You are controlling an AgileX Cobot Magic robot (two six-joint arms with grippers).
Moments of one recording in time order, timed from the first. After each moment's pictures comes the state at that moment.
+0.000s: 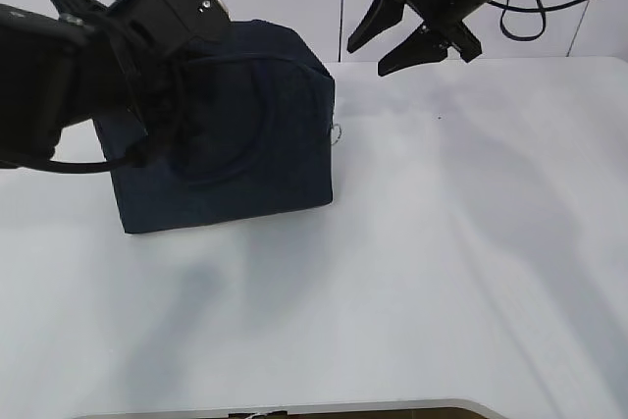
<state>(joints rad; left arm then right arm) -0.71 1.63 -0.99 -1.54 -0.64 2.07 0.12 2.19 -2.09 0.70 1.22 0.02</state>
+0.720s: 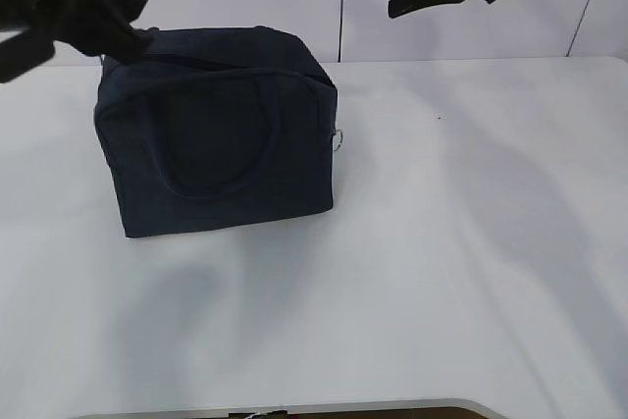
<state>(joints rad) -0.71 1.35 -0.99 -1.85 -0.57 2.18 0.12 2.05 -2.09 0.70 1.24 0.00</state>
